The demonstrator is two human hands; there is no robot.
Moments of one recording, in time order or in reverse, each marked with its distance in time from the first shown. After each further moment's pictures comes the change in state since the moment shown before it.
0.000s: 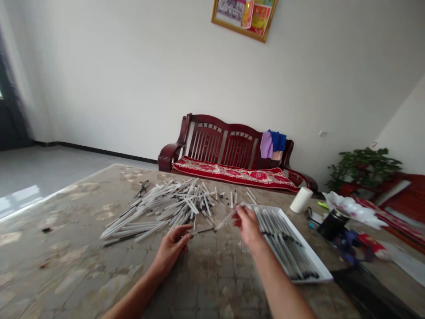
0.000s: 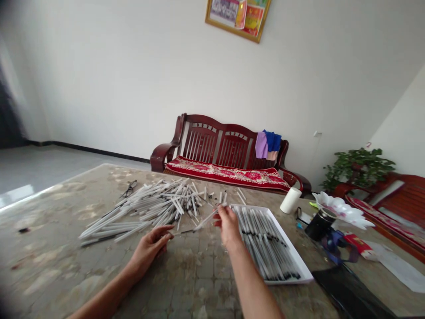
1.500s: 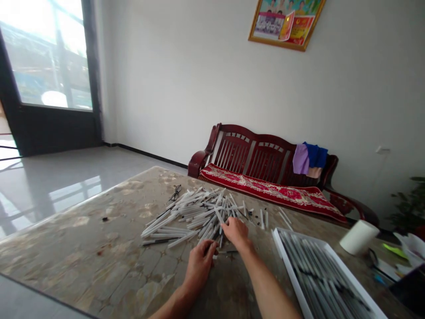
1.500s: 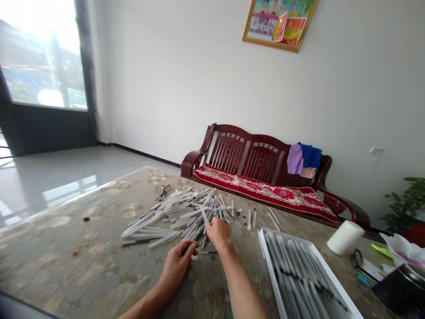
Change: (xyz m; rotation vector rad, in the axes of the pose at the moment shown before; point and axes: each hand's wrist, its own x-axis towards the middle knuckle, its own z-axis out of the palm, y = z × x) left_hand 0.008 -0.009 0.002 0.217 0.241 0.074; right_hand 0.040 0.048 0.134 -1.368 -0.300 -0.223
